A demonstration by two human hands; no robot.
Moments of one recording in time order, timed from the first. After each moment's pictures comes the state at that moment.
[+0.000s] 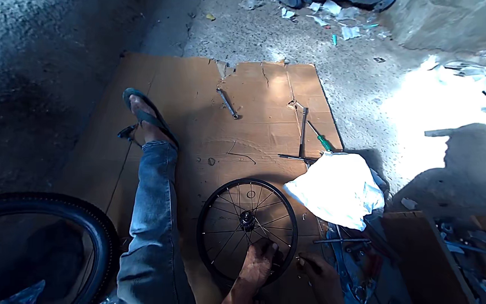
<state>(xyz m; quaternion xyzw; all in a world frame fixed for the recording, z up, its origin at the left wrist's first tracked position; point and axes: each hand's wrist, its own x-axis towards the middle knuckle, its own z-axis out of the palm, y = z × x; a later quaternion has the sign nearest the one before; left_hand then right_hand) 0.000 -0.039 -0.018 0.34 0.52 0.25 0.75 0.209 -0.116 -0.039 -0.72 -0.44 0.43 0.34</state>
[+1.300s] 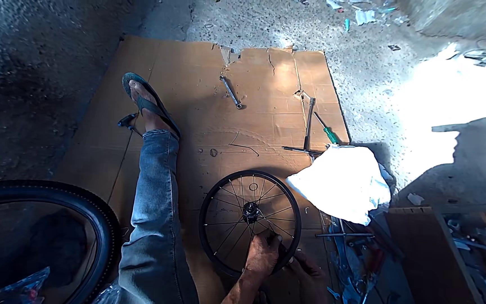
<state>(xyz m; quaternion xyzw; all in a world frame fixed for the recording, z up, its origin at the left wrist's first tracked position) 0.009 -0.031 -0.021 0.39 0.59 0.19 0.68 0.142 -0.122 -0.022 -0.64 -0.19 0.52 0.53</state>
